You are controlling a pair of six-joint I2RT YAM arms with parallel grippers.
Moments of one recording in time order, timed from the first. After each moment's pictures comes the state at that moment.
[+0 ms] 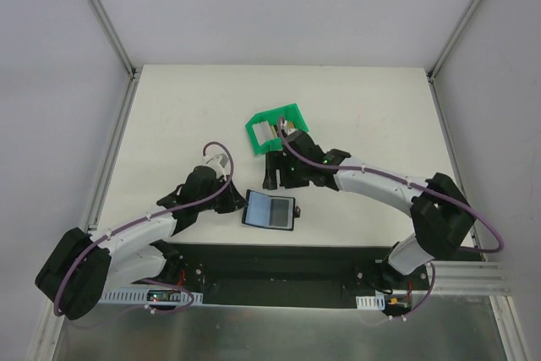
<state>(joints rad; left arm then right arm) -0.60 1.03 0.31 0.04 0.23 -0.77 0.89 1.57 1.01 -0.36 -0.07 0.66</state>
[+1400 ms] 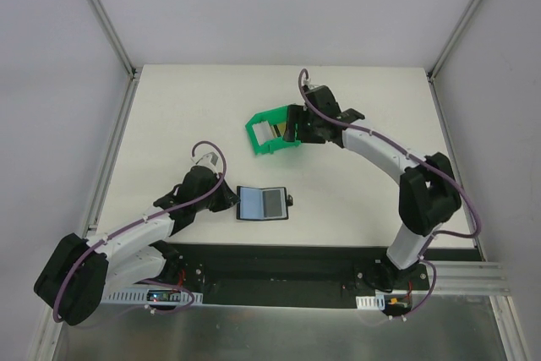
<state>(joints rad) -0.57 0.99 0.31 -0.03 0.10 -0.82 0.59 1.77 1.40 -0.49 0.00 0.46</state>
